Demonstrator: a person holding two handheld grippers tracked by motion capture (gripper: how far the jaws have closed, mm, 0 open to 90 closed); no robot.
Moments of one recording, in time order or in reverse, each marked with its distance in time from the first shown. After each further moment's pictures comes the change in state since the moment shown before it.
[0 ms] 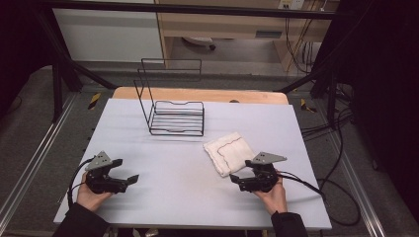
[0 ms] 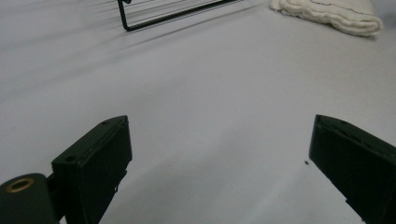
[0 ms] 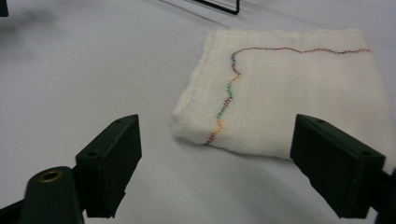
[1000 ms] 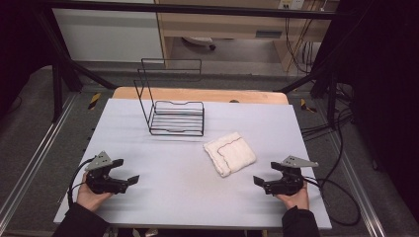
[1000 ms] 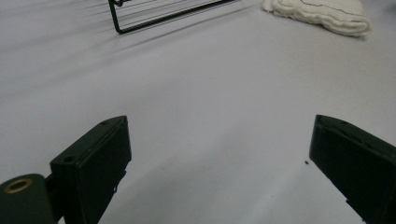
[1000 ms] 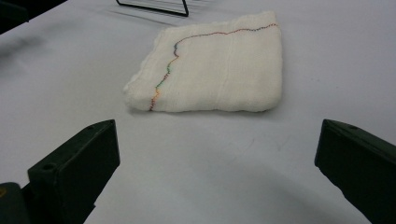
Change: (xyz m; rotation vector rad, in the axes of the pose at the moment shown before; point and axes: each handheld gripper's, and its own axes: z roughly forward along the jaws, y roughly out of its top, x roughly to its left) left arm -0.001 0.001 0.000 -0.003 -0.024 0.014; right arm -0.048 -0.037 -0.047 -0.080 -0.016 0.122
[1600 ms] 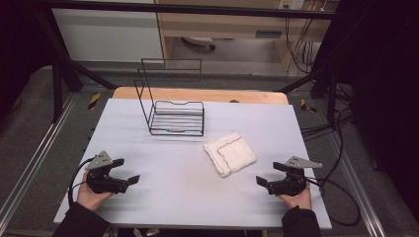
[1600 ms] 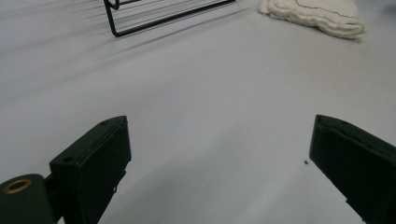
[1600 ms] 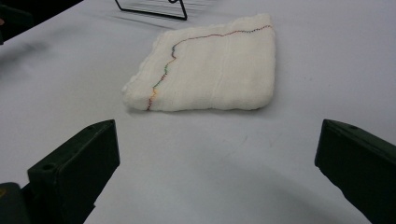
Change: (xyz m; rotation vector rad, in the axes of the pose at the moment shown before) left arm -0.001 0.002 0.000 0.001 -0.011 0.002; right arm -0.008 -0.004 -0.006 -0.023 0.014 0.011
